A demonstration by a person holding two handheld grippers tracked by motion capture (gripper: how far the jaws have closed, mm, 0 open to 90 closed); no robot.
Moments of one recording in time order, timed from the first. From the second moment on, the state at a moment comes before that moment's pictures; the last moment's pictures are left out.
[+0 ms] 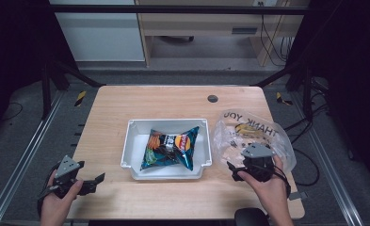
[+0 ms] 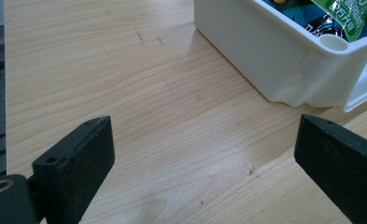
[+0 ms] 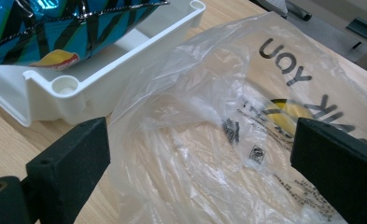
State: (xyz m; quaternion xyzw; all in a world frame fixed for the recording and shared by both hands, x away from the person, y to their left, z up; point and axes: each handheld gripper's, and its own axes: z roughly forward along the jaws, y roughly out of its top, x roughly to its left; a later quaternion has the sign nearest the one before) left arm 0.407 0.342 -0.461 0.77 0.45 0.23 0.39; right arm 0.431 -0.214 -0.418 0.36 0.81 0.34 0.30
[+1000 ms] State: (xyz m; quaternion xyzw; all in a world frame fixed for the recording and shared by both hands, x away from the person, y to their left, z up) left arm 0.408 0.342 -0.461 0.77 0.45 0.23 0.39; right arm 0.450 -0.179 -0.465 0.36 0.86 0.25 0.26
